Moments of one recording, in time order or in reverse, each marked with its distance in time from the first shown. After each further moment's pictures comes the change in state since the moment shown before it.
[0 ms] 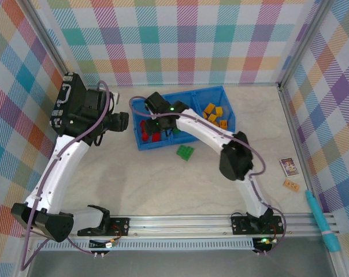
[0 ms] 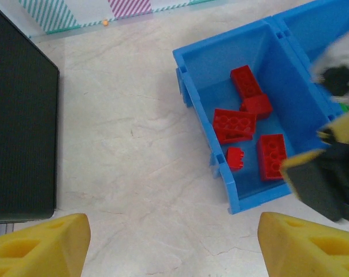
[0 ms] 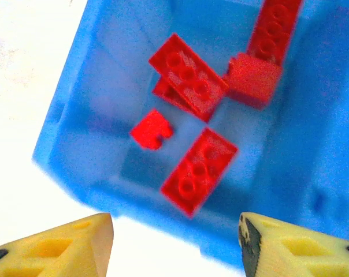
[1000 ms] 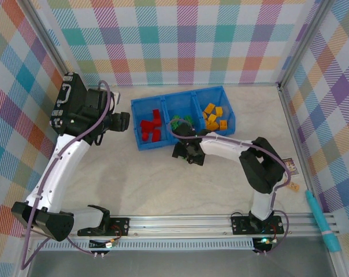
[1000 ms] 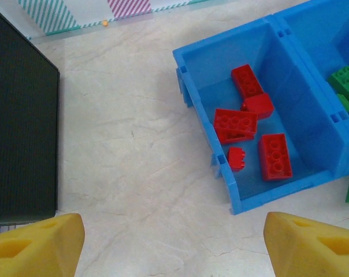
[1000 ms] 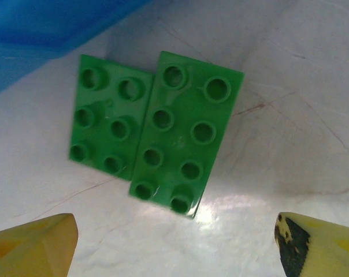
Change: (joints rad) left arm 0.000 0.012 0.001 0.002 -0.002 0.011; right arm -0.053 -0.301 -0.819 0.236 0.013 0.689
